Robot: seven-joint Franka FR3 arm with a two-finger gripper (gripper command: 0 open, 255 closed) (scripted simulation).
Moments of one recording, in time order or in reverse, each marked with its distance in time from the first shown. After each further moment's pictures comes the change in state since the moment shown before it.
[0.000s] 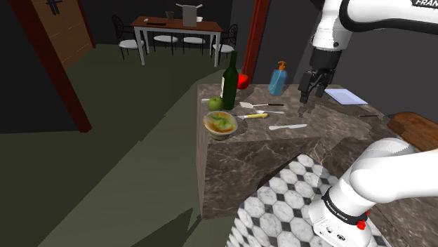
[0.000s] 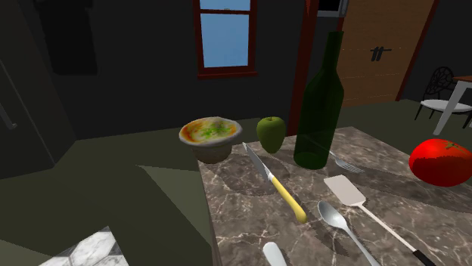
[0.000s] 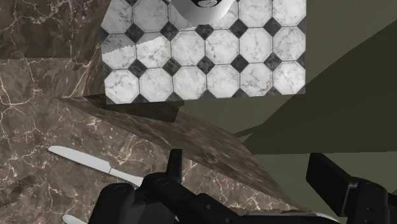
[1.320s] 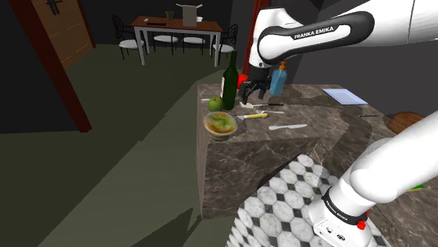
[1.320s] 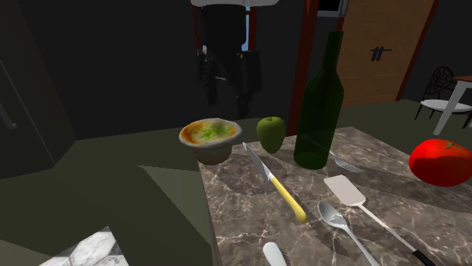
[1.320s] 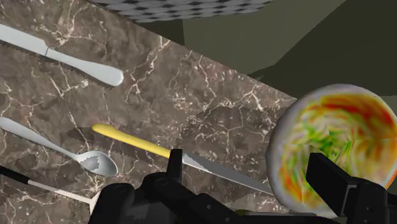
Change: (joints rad) arm 0.005 0.566 0.110 0.148 -0.024 0.539 0.153
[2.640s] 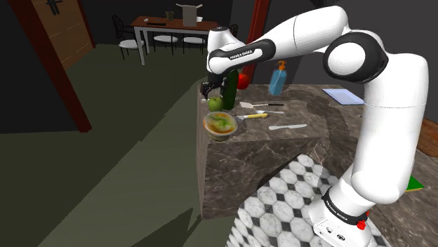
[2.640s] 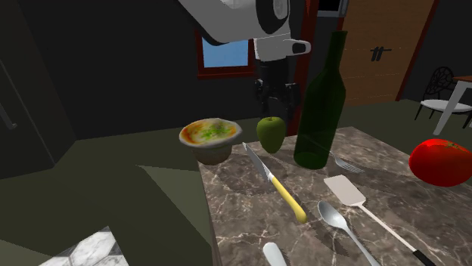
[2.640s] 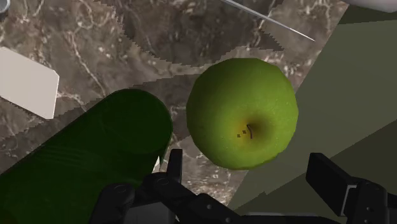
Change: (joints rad) arm 0.046 0.691 0.010 0.624 -0.180 0.171 0.180
